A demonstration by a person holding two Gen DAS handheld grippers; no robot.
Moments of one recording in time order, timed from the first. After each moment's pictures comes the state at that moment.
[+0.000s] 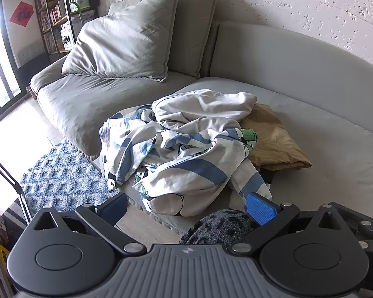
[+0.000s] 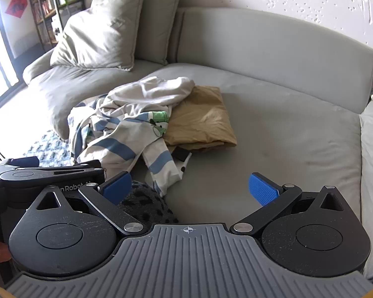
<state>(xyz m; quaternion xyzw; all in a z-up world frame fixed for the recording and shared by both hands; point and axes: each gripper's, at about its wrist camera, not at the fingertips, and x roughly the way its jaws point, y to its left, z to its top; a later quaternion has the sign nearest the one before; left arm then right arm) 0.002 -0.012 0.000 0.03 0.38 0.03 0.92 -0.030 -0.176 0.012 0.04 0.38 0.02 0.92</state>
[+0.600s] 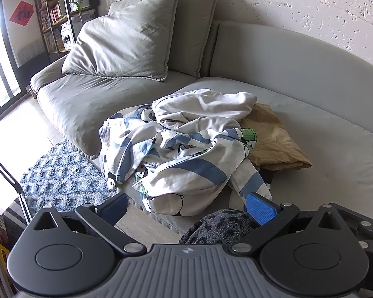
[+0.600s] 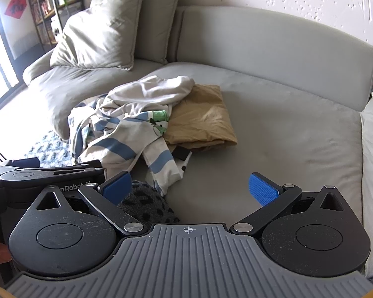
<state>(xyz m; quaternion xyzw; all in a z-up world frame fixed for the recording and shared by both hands) 0.002 -0.013 0.002 0.03 0.38 0.03 0.92 -0.029 -0.178 0.012 0.04 0.39 0.02 0.92</state>
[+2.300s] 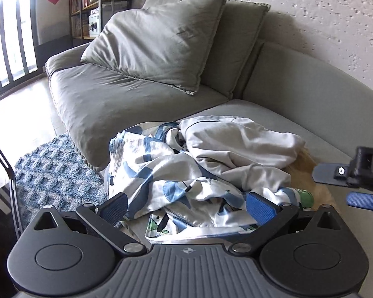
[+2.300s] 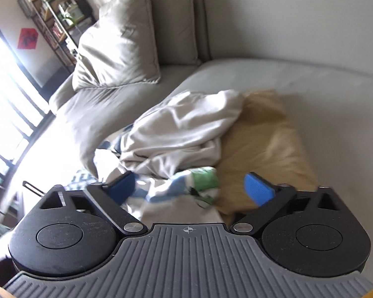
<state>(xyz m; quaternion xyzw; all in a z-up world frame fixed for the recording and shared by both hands) 0.101 0.056 -0.024 -0.06 0.35 0.08 0.93 0.155 -0.160 -0.026 0.18 0.41 0.12 0.89</state>
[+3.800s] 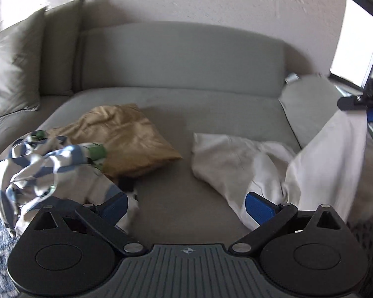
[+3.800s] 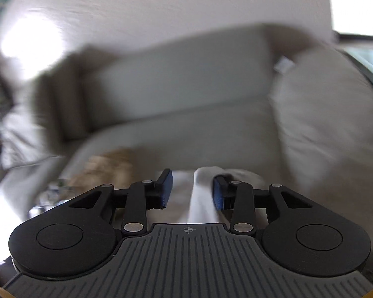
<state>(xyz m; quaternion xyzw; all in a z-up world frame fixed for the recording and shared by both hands) 0.003 -0.128 -0.029 0.09 0.37 -0.26 0.89 -0.054 -0.376 0.032 0.23 0.31 -0.16 0.91</state>
